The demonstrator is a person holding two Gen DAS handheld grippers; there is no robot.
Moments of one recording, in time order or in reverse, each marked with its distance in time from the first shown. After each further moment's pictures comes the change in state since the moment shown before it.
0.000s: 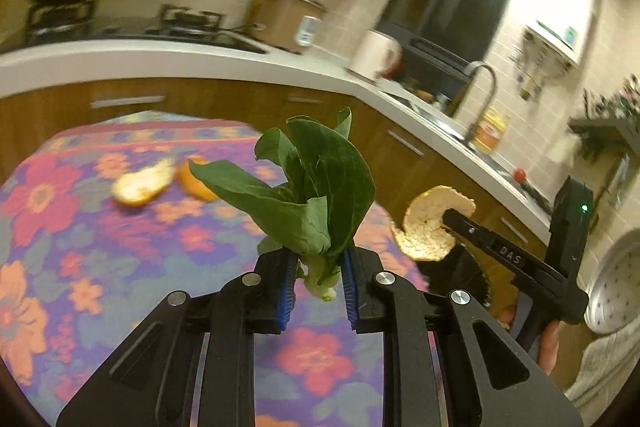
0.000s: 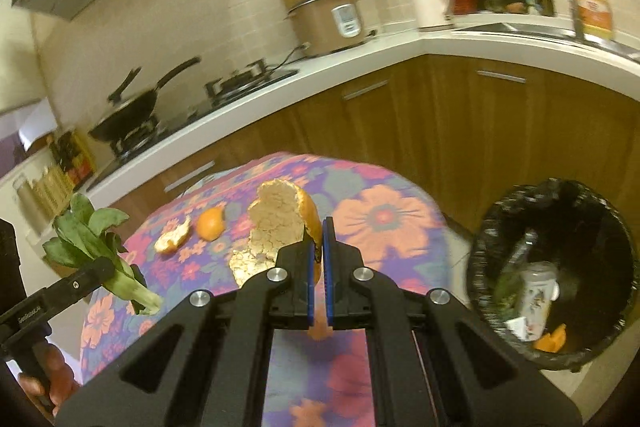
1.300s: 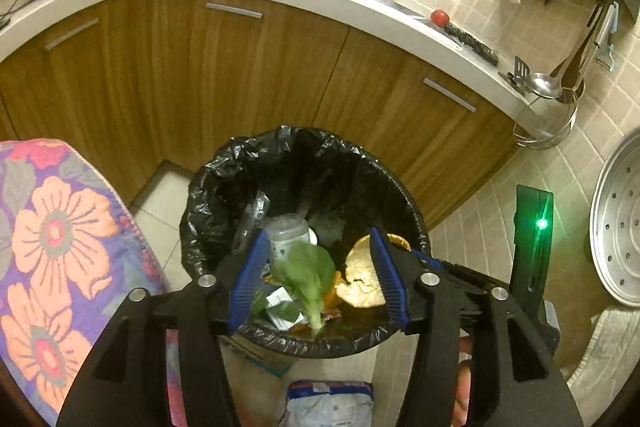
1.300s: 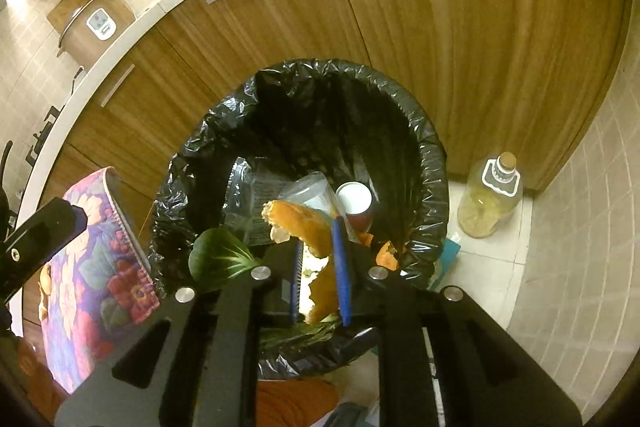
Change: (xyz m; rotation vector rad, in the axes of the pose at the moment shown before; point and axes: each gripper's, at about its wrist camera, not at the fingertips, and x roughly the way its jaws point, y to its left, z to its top) left arm 0.258 -0.227 -0.041 0.321 0.453 -0.255; right arm -0.016 -0.259 -0.054 0.457 0.220 -0.405
